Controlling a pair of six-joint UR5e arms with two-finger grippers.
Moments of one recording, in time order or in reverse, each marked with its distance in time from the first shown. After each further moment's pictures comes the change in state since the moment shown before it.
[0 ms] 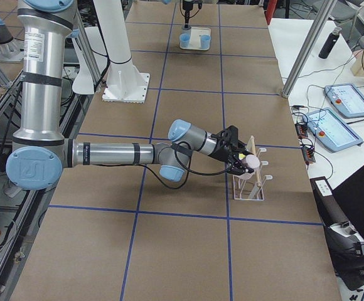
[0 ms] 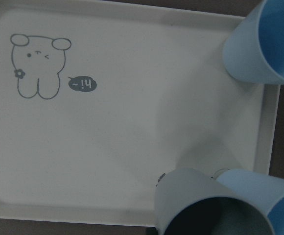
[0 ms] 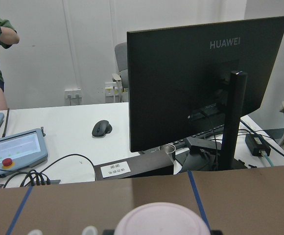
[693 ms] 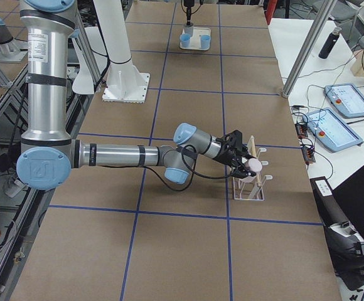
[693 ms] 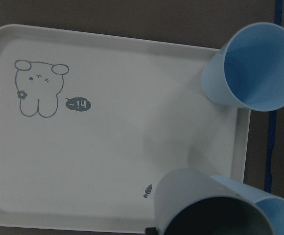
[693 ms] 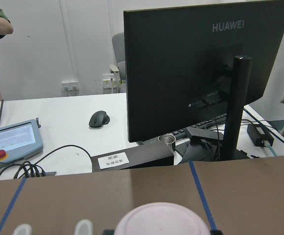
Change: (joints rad) left arm -0.044 0.000 -0.027 0.000 -0.006 0.000; right arm -0.020 0.047 -0.065 0.009 0.003 0.016
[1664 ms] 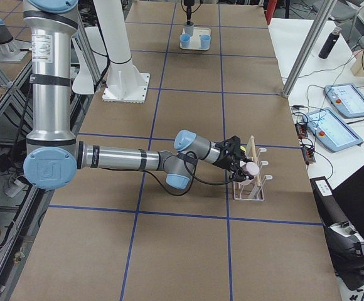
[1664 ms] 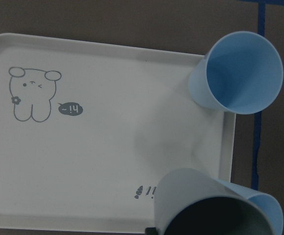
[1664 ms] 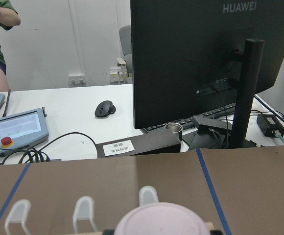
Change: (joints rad) left arm -0.002 0.000 -0.013 0.000 0.000 0.000; right arm -0.032 0.011 -0.081 0.080 -0.003 0.000
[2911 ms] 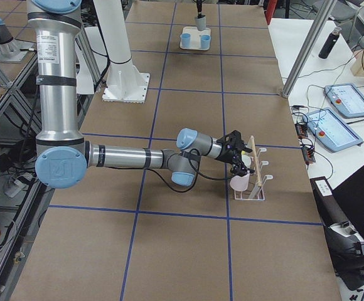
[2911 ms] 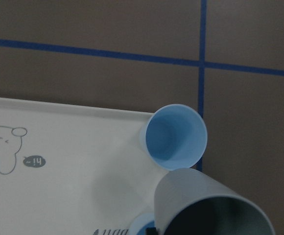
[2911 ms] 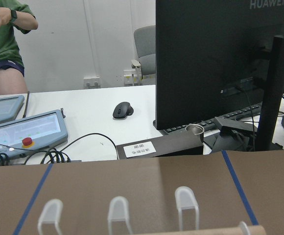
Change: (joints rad) left arm -0.162 -0.210 -0.002 0.003 -0.122 -0.105; right arm -0.038 0.043 -0.014 0.084 -0.011 0.010
